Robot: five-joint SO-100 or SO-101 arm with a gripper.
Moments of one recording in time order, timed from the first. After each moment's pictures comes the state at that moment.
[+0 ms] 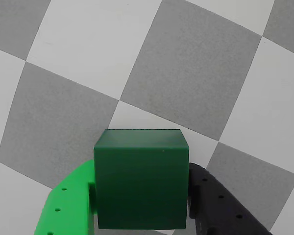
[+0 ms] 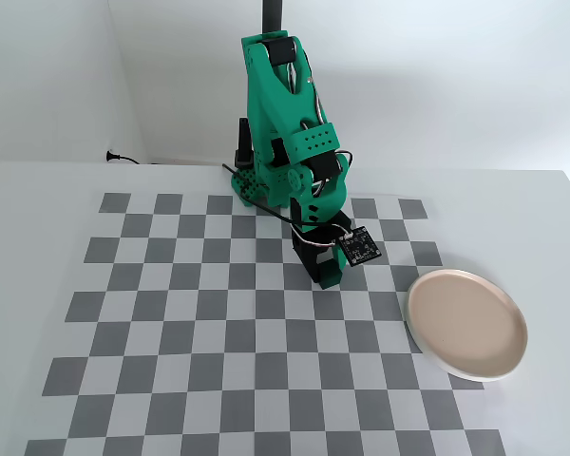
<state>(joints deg) -28.7 118.7 151.3 38.4 -86.0</state>
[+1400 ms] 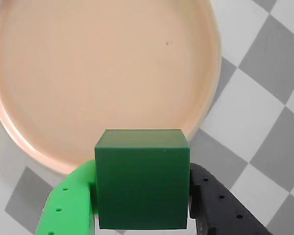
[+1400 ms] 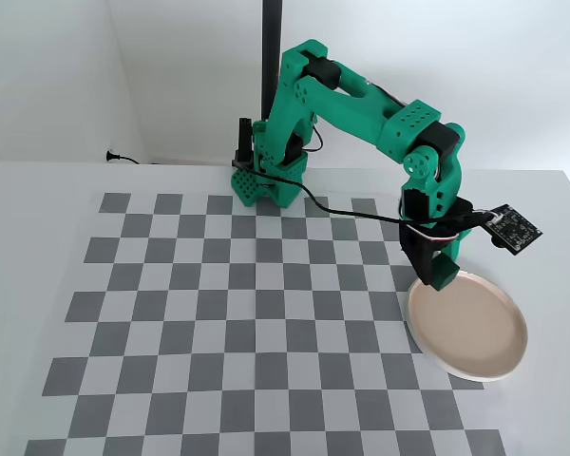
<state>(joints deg) -46.6 85.9 84.3 67.1 -79.3</state>
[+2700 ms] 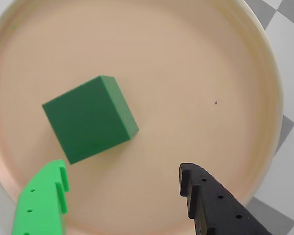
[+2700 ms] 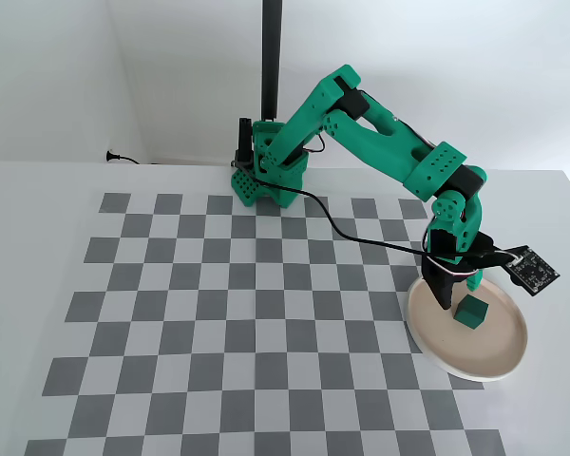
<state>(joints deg) -49.5 68.5 73.1 61.6 -74.4</state>
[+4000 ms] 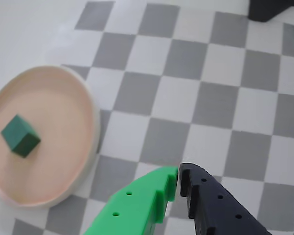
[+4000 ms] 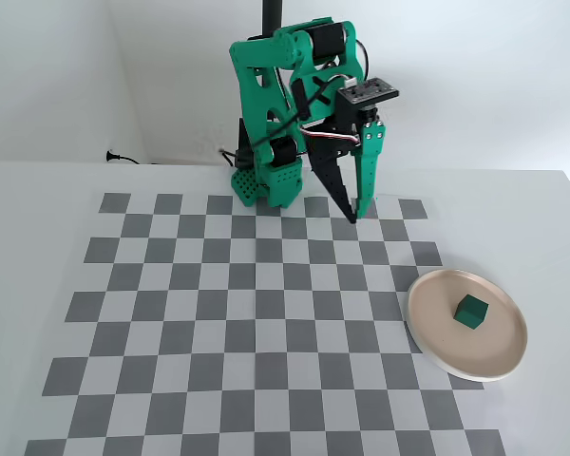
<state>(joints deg) -24.8 143.9 114.1 71.0 -73.8</state>
